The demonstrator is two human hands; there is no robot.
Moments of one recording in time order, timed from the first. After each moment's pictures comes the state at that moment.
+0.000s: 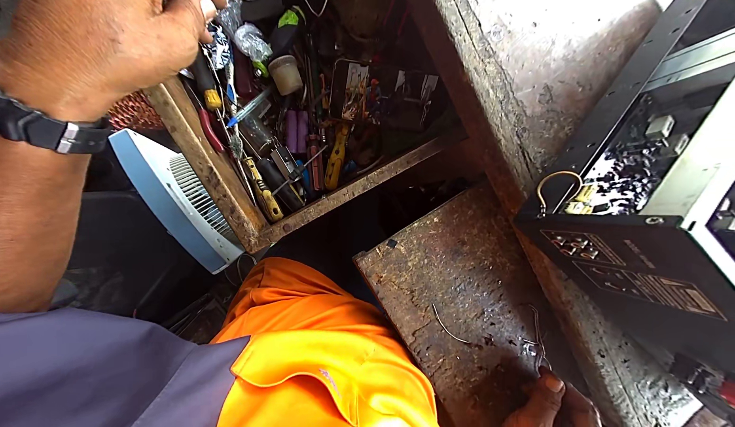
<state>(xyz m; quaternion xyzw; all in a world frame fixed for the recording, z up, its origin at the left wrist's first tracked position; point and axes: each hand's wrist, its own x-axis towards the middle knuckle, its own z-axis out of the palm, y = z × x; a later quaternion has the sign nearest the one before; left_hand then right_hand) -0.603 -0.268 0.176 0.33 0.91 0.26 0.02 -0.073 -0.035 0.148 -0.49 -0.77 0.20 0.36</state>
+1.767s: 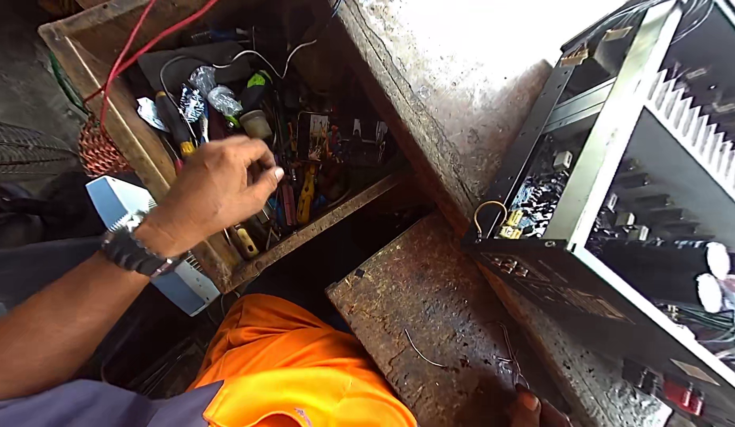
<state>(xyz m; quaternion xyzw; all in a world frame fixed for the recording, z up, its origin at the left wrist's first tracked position) -0.532 -0.225 0.128 0.41 0.86 0.30 0.09 -0.072 -0.034 0.150 -0.49 -0.76 0.20 0.37</state>
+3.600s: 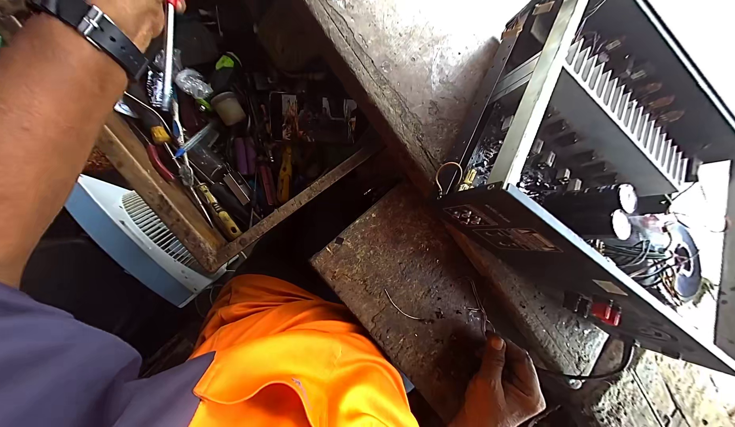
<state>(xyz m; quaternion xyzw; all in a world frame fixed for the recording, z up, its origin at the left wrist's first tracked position) -0.691 -0.170 0.146 0.12 0.87 0.46 0.11 -0.069 -0.036 0.150 -0.46 -0.76 0.23 0.39</state>
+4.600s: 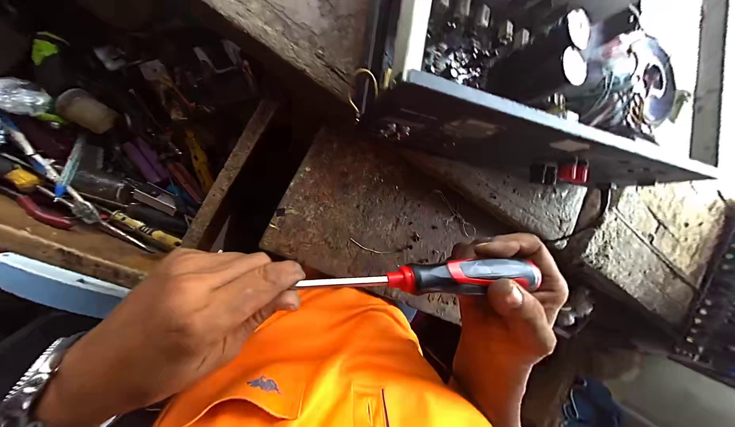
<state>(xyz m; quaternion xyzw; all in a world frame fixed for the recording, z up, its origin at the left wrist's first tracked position) -0.416 -0.222 0.193 0.73 0.54 0.37 0.18 -0.118 -0.062 0.218 -0.29 -0.61 0.60 0.43</state>
